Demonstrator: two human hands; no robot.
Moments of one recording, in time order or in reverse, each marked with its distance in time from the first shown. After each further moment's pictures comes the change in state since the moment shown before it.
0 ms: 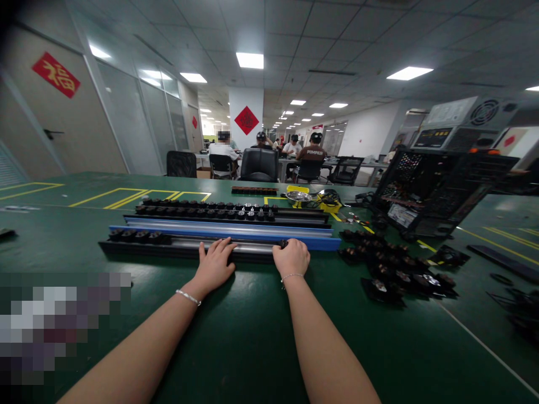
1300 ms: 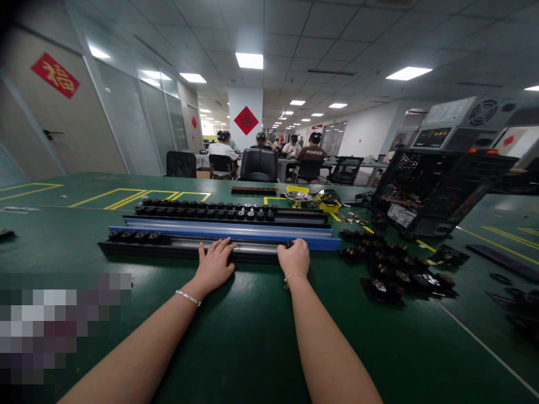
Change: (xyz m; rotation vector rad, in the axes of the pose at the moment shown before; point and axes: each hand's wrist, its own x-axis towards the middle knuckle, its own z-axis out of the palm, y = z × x) left_hand -0.001 0.002 -0.002 0.003 -0.004 -0.010; right_hand 0.007 0.013 0.007 0.131 0.064 0.038
